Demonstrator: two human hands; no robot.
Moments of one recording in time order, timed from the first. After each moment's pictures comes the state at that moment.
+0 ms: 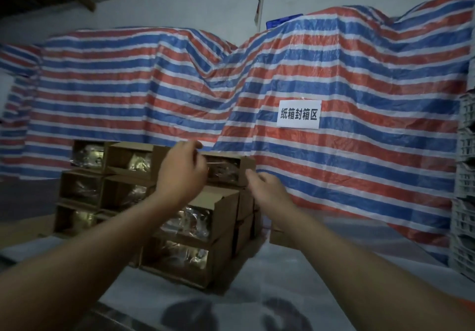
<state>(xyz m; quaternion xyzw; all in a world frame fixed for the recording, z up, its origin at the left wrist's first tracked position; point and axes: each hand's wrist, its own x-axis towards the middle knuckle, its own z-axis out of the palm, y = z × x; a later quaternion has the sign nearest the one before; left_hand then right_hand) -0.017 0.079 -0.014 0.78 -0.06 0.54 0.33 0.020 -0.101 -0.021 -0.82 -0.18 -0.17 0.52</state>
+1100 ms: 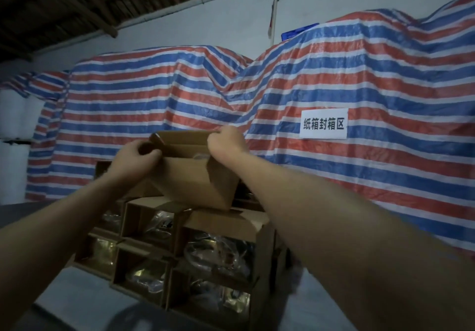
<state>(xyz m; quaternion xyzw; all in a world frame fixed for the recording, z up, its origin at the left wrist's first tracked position) 0.016 0.262 0.025 0.77 -0.04 0.45 0.45 0.075 0.079 0.088 -0.80 -0.26 -0.29 0.46</state>
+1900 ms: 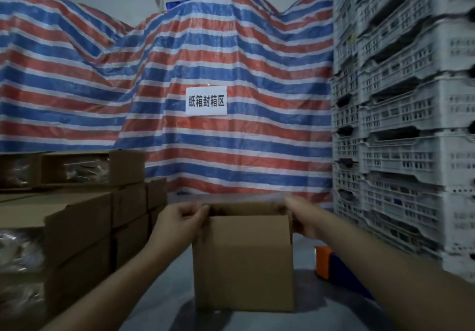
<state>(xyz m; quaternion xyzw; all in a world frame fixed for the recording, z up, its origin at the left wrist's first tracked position) 0.042 -0.141 -0.097 0.80 -0.19 0.23 0.52 0.020 -0.399 -0.070 -0.78 0.00 -0.06 0.62</state>
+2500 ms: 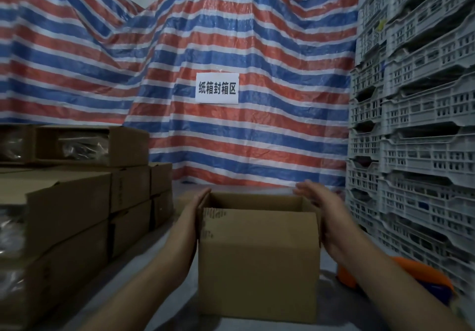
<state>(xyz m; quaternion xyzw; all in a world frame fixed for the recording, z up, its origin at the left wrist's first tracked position) 0.058 -0.160 -0.123 0.60 -0.17 0.06 0.78 0.020 -0.386 -0.100 -0.65 -0.05 -0.25 0.72</state>
